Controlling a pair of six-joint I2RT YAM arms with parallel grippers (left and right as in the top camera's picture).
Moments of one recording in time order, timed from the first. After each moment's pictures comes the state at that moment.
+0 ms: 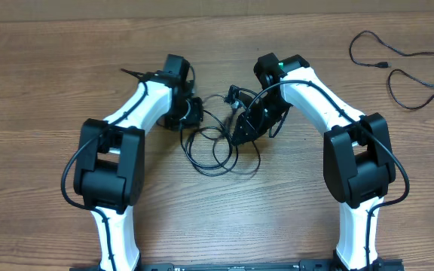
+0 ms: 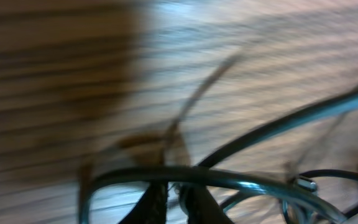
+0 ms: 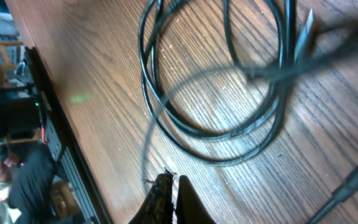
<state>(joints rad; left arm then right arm) -0.24 2.13 1.49 -0.78 0.27 -0.35 0.37 2.17 1.70 -1.25 -0.72 -0.47</state>
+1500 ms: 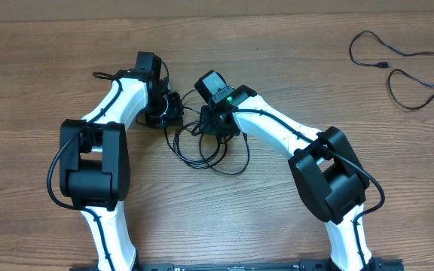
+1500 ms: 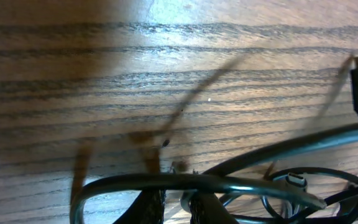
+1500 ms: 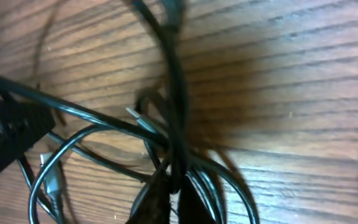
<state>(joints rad) -0.12 2.13 1.49 -0.80 0.33 -0.39 0.65 2.17 1.63 -0.73 -0.07 0.75</state>
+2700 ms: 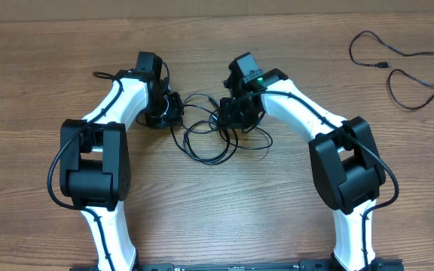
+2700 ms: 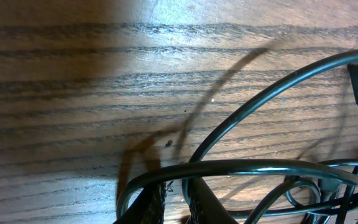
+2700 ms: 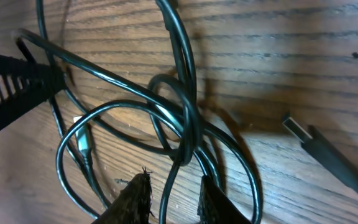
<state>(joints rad) -0.12 2.13 1.49 -0.80 0.32 -0.39 0.48 2.16 1.63 -0.78 -0.38 0.44</state>
